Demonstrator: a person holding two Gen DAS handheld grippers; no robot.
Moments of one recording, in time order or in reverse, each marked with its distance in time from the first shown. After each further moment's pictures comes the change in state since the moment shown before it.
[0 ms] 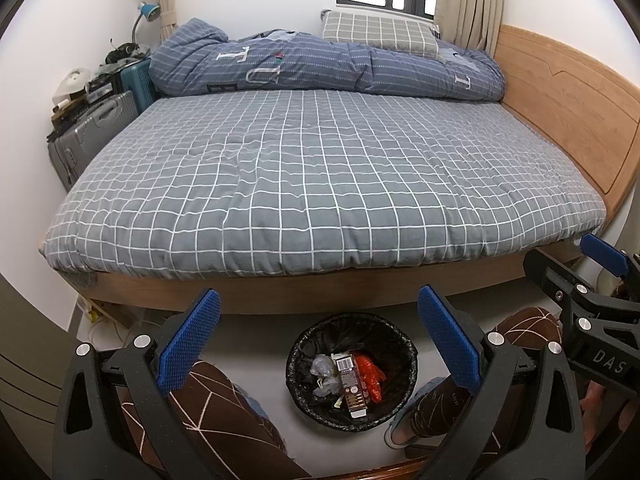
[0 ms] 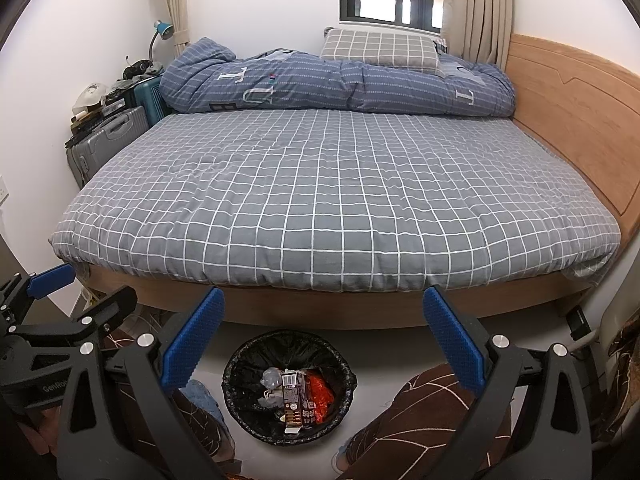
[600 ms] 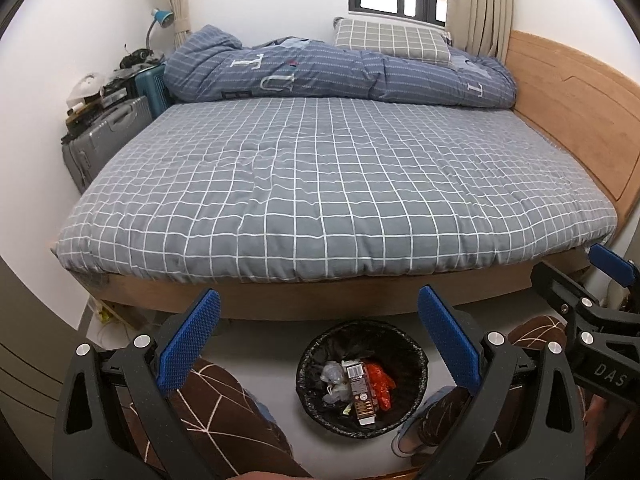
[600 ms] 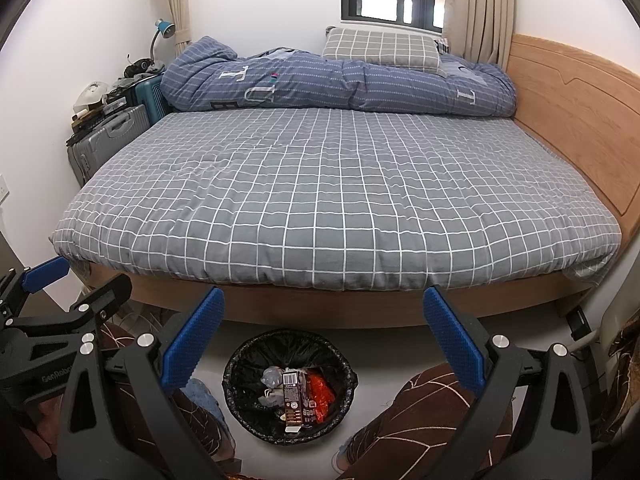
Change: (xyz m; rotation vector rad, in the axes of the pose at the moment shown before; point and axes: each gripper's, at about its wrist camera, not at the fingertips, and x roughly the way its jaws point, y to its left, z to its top) left arm -0.004 0.002 -0.002 -0.009 -0.029 0.048; right arm 0.000 -0.001 0.001 -0.005 0.003 0.003
